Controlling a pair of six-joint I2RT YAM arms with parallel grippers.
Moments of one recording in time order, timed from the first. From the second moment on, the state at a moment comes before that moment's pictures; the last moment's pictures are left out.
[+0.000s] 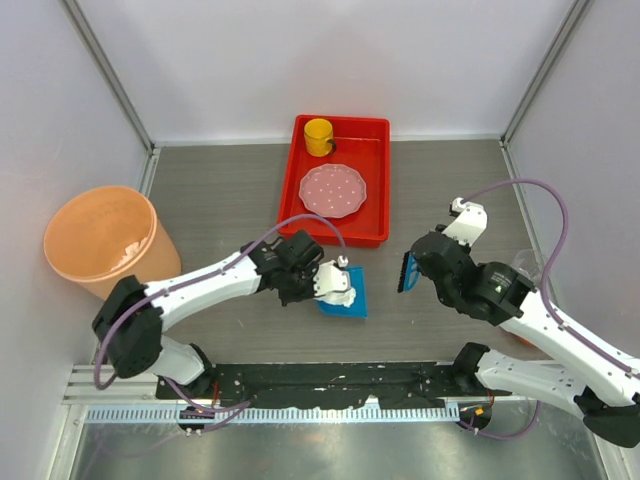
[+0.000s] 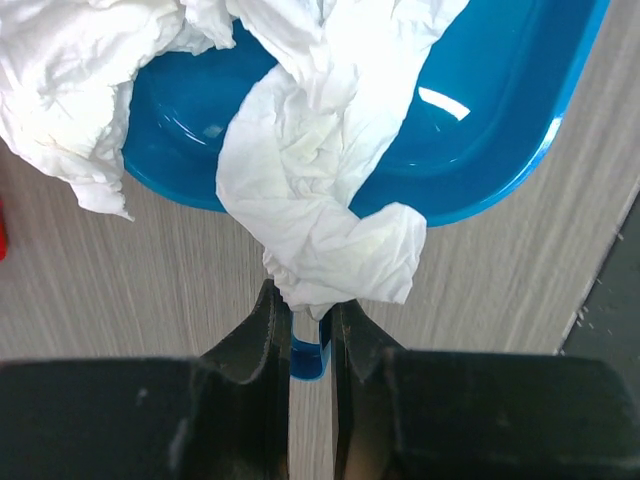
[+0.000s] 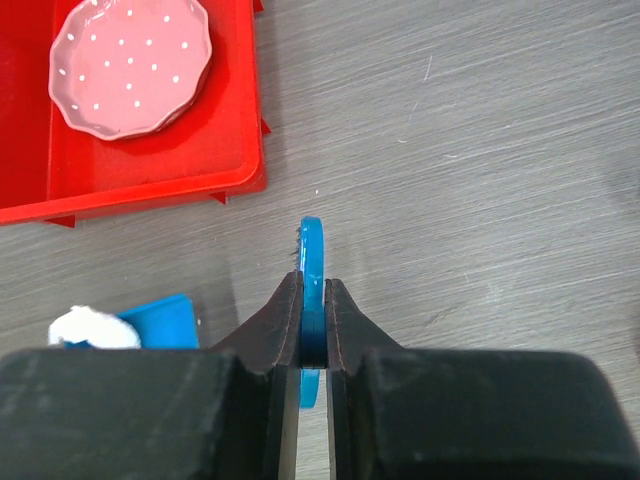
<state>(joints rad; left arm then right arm) -0.89 1.49 1.00 -0.69 0.13 0.60 0.87 0.88 1.00 -0.91 0.80 0.85</state>
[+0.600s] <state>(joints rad) -0.71 1.27 1.35 -1.08 -0.08 0.36 0.87 0.87 0.99 -0.85 0.79 0.77</state>
